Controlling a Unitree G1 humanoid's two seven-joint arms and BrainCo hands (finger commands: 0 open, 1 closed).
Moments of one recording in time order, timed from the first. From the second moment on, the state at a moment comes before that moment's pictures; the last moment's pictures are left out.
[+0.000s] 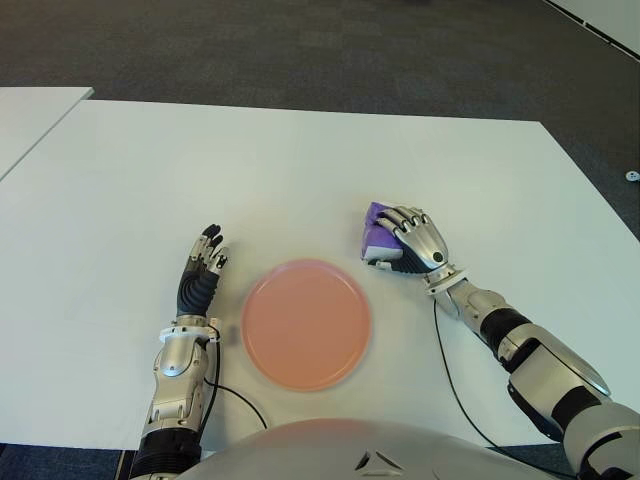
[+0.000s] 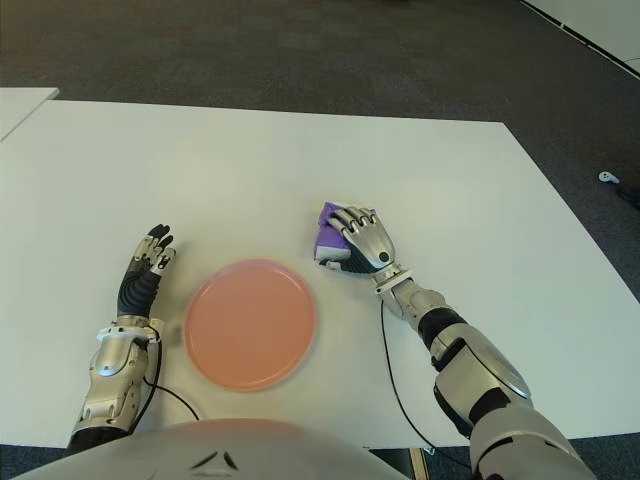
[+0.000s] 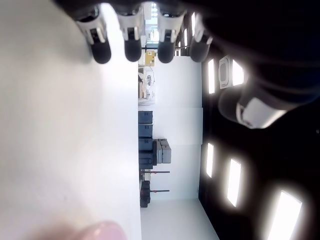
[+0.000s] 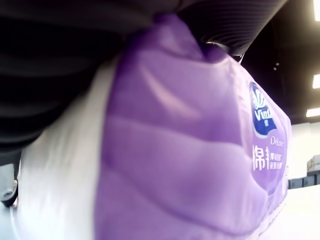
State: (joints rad) left arm 0.22 0.05 0.14 0.20 -0.08 -0.37 -0.09; right arm -0.53 -0.52 0.82 1.01 -0.96 -0.39 -1.06
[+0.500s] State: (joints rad) left arm 0.22 0.04 0.13 0.19 -0.08 -0.36 -0.07; right arm -0.53 -0.53 0.84 0.99 -0.96 -0.40 -1.06
